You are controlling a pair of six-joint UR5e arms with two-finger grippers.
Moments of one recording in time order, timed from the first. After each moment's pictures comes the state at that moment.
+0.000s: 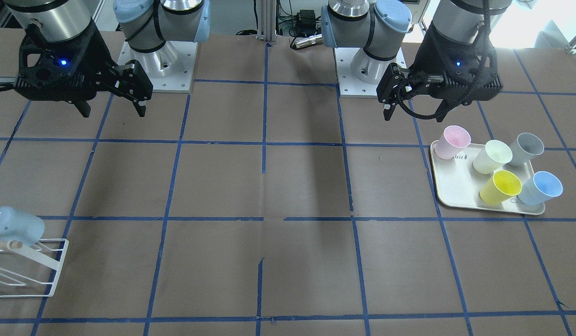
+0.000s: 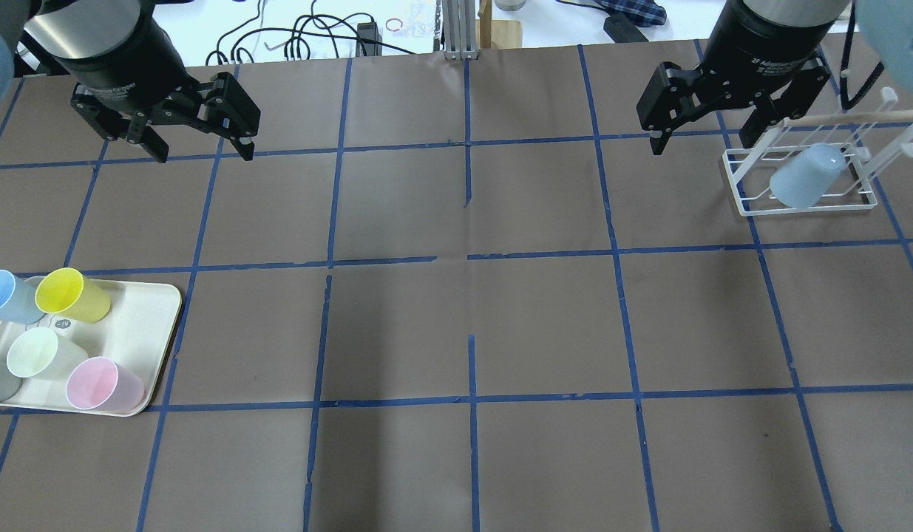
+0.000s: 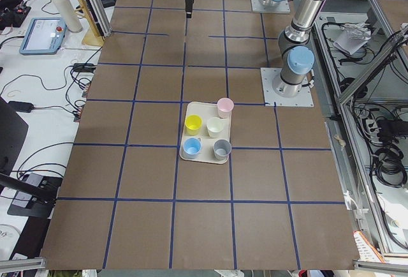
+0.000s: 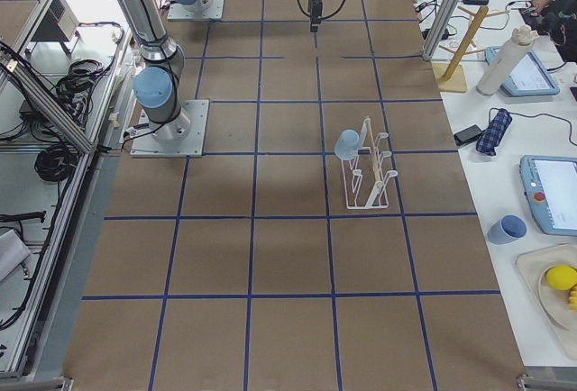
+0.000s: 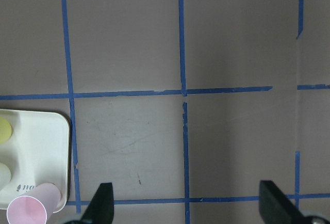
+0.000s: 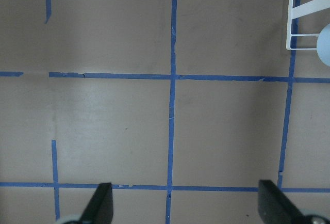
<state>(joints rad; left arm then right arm) -1.54 -1.57 -1.50 -1.59 1.58 0.06 1.55 -1.56 1.49 -1.51 -1.56 -0.05</state>
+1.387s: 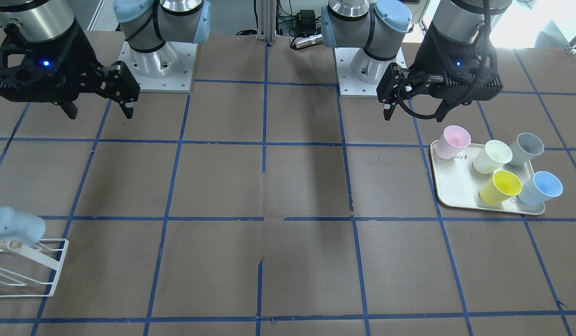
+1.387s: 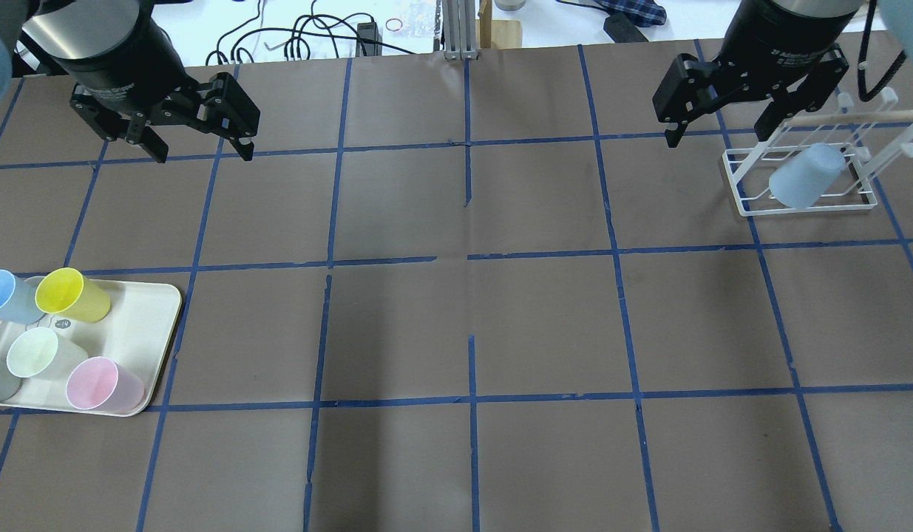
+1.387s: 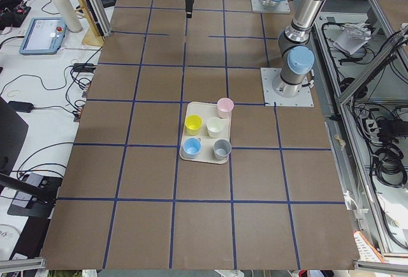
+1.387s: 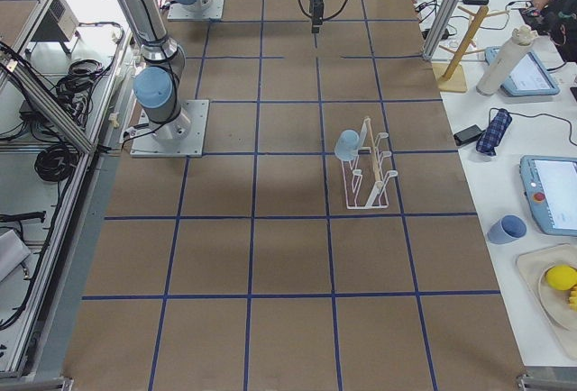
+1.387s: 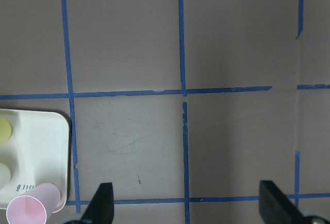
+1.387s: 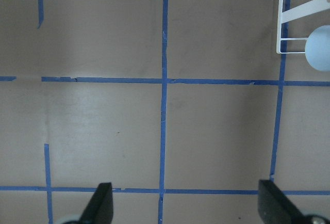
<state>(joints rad) -1.54 -1.56 -1.50 -1.59 1.58 0.06 1.50 -1.56 1.48 -1.51 -1.57 -0.10</state>
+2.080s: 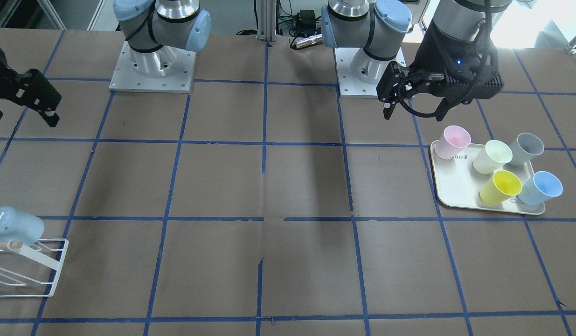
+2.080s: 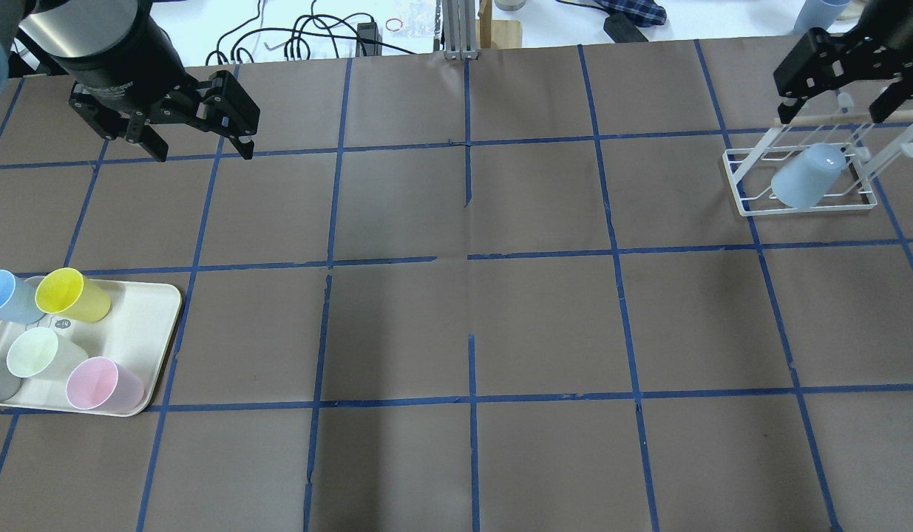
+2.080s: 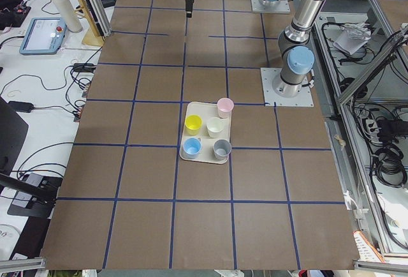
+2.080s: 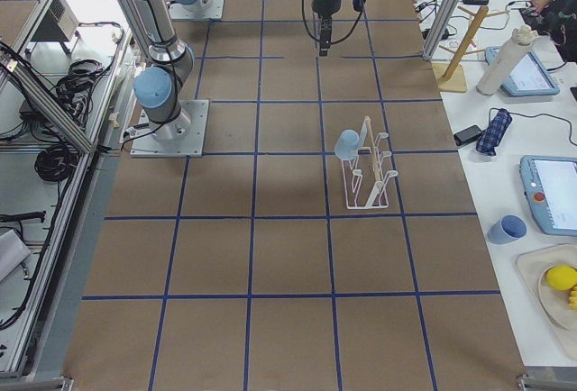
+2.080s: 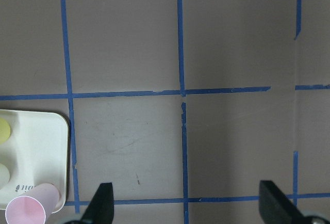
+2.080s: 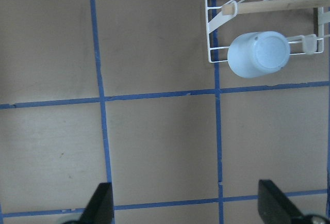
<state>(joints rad) -1.54 -1.56 -1.50 -1.59 1.57 0.06 1.27 -1.54 1.48 -1.55 -1.58 -0.25</state>
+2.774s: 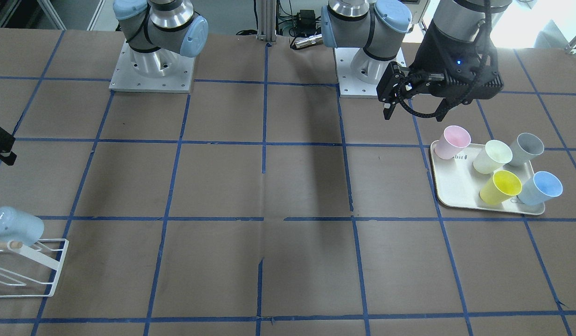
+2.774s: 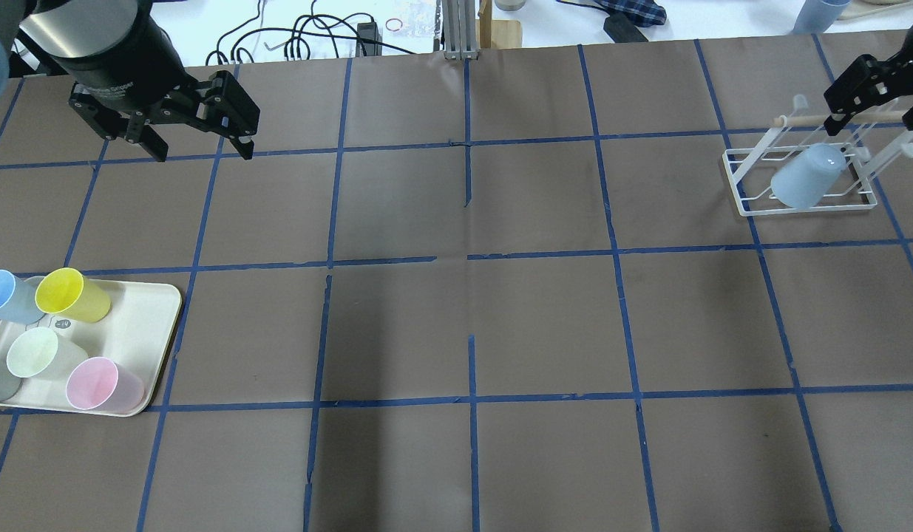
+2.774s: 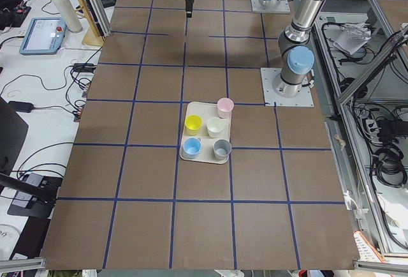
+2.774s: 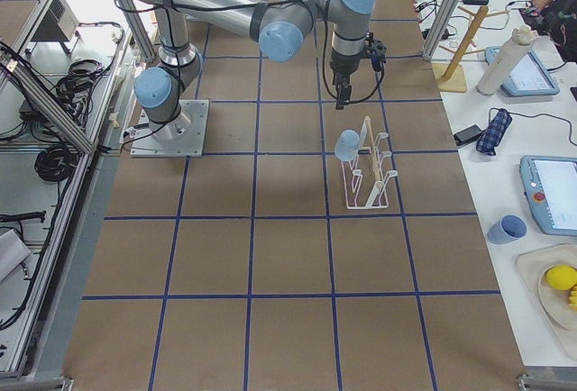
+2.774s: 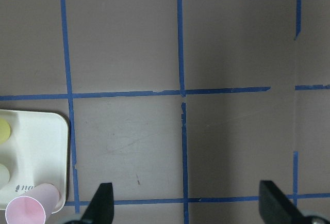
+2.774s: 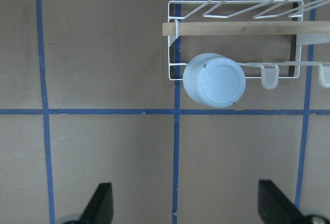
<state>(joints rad) -1.54 -1.56 -1.50 -1.59 1.57 0.06 1.14 -1.39 1.49 -1.68 -1.58 -0.45</state>
